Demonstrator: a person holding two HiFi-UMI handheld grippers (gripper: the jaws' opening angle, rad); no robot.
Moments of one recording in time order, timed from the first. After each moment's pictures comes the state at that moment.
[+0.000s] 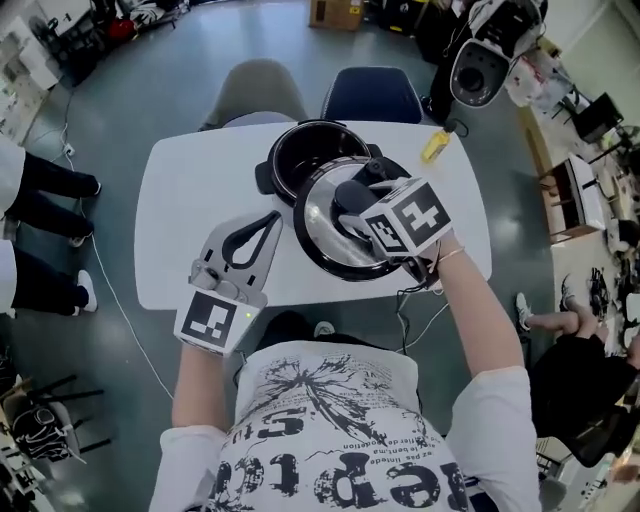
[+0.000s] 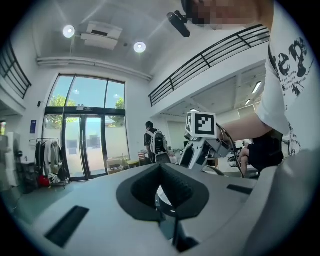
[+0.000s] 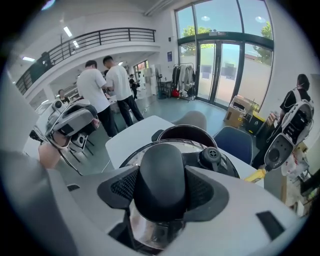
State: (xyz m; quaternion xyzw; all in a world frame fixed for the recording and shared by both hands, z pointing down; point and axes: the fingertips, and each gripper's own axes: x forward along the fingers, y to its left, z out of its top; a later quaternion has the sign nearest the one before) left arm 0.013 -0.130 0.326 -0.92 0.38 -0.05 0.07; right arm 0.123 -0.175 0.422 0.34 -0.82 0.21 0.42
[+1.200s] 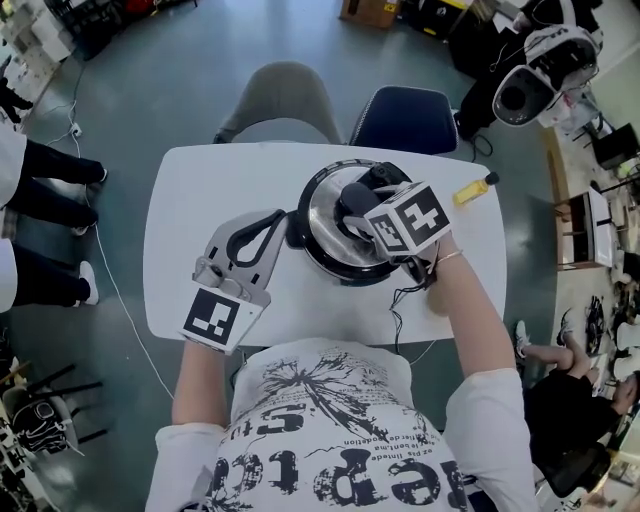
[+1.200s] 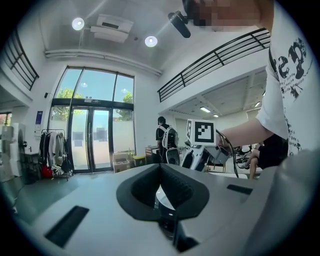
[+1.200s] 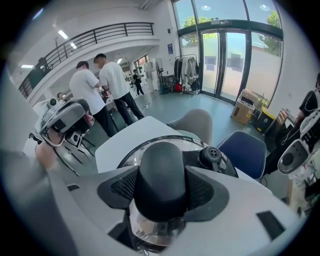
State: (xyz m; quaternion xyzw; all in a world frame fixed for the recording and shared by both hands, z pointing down) left arm -0.061 -0.315 0.344 -0.91 0.41 -0.05 0.03; right arm 0.050 -0.365 0.460 0.30 -0.81 0.23 0.44
